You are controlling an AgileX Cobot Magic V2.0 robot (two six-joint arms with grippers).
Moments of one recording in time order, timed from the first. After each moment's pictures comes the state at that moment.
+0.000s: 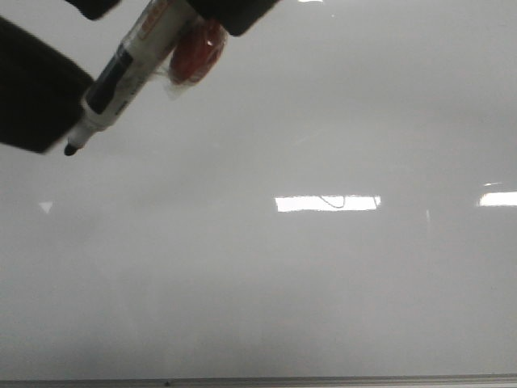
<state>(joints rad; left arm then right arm) -0.93 0.92 -0.85 -0.15 0.70 0.77 0.86 1.16 -1.04 0.45 0.72 -0.71</state>
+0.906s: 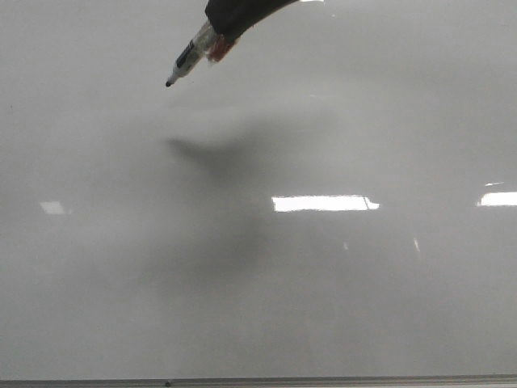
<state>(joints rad) -0.93 0.46 -0.71 -0.24 0.86 0.68 0.60 1.51 -1.23 0.53 0.42 -0.61</state>
